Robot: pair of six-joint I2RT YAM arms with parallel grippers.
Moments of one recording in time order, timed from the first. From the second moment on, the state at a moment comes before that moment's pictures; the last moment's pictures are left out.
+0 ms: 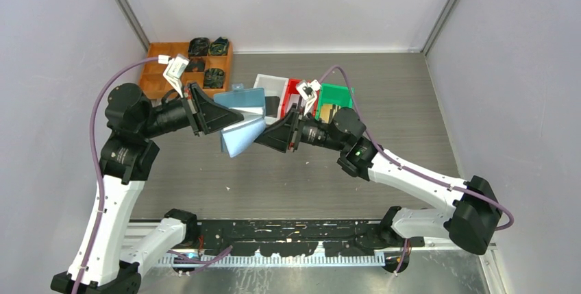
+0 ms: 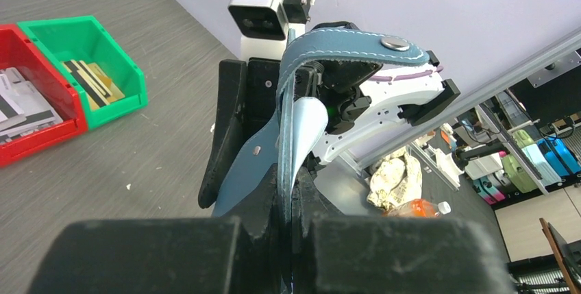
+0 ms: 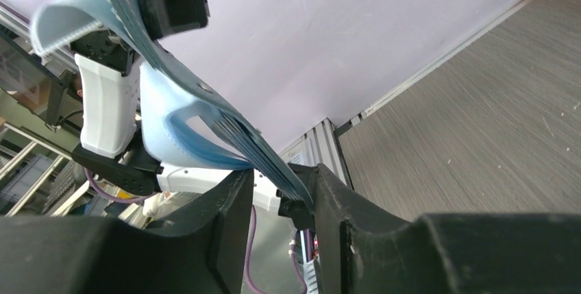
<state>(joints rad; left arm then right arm) -0.26 0.87 1.25 -0.36 0.94 -0.68 0.89 1.19 0.85 0.54 -0.47 0.82</state>
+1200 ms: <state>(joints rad) -0.26 0.78 1.32 -0.64 0.86 -0.33 0.91 1.20 0.91 0.68 -0.36 0.97</state>
